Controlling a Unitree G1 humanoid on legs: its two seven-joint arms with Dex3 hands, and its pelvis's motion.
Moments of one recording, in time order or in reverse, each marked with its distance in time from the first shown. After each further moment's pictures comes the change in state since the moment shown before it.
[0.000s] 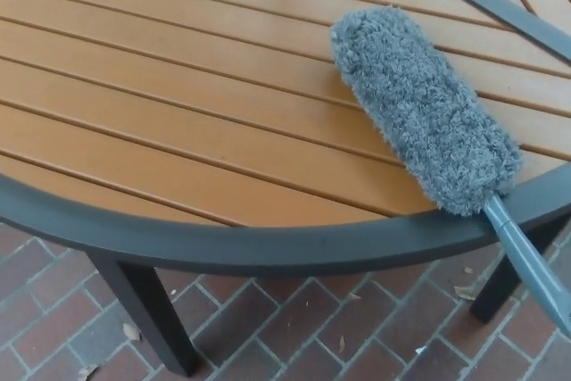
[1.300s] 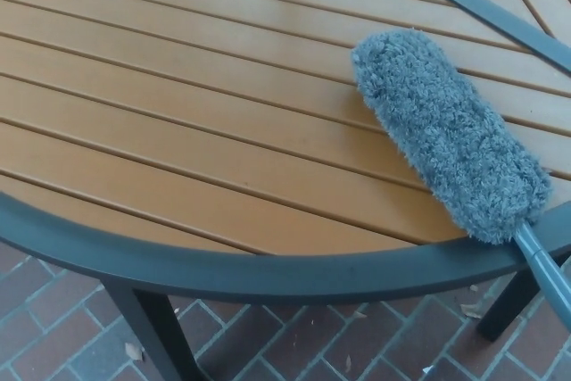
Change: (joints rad) left_arm -0.002 0.012 0.006 0.050 -0.007 0.000 0.002; right_arm -0.022 -0.010 -0.052 -0.021 0.023 0.016 0.019
